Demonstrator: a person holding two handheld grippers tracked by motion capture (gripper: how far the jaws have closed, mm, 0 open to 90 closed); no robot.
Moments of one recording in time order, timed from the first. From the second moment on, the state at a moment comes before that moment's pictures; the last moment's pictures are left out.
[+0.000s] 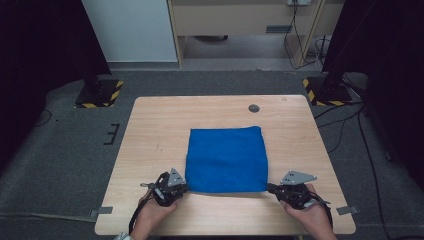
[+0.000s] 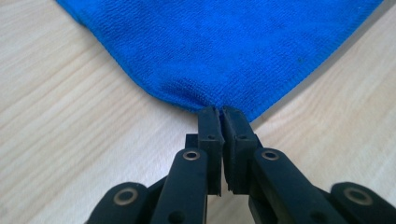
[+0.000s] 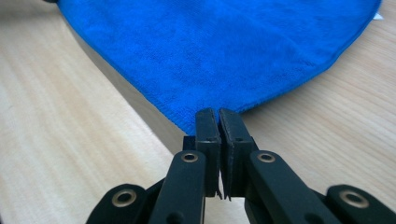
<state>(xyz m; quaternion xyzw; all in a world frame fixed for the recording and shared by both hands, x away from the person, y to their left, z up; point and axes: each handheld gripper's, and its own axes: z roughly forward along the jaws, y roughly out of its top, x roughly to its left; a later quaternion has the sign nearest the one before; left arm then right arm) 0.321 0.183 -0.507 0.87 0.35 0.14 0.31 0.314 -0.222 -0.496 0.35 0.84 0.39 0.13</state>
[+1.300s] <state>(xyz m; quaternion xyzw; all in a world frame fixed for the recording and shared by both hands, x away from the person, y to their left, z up) 0.327 0.200 -0.502 0.81 0.42 0.16 0.37 0.325 -0.228 -0.505 0.39 0.82 0.36 0.19</state>
